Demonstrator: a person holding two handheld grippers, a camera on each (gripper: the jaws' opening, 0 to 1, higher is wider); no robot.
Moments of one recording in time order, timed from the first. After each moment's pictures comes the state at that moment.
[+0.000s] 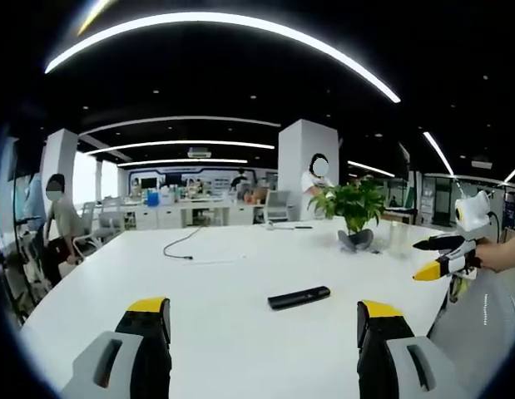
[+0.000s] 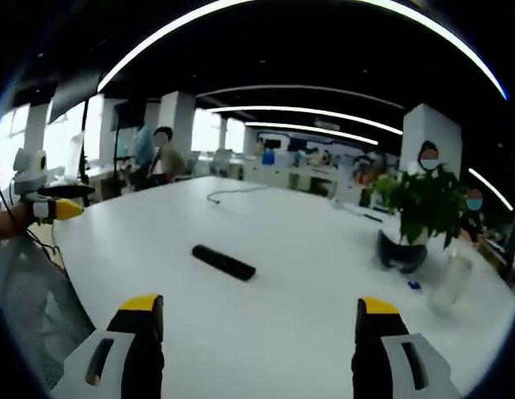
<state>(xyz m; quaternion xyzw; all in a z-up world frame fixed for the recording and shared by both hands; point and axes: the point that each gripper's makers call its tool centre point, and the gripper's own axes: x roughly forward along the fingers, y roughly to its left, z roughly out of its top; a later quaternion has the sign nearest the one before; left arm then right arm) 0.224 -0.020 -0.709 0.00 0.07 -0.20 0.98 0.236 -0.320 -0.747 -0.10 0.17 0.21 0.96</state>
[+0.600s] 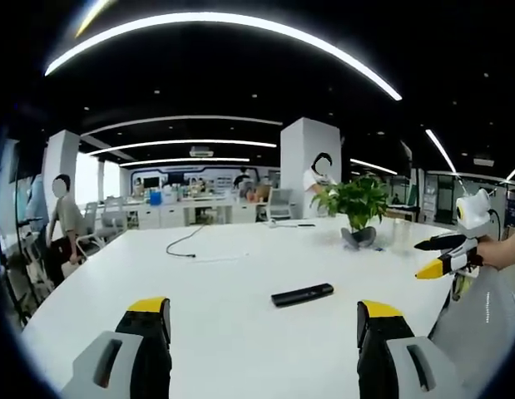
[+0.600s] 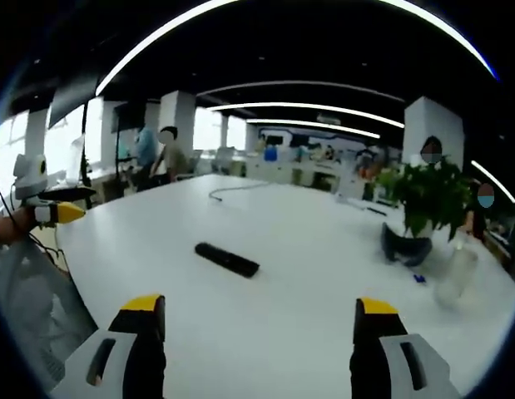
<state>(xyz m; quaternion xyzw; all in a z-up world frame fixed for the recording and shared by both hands) 0.225 -0.015 -0.715 0.01 0.08 -0.19 0.98 0.236 -0.320 -0.752 -0.08 0.18 0.21 0.96</state>
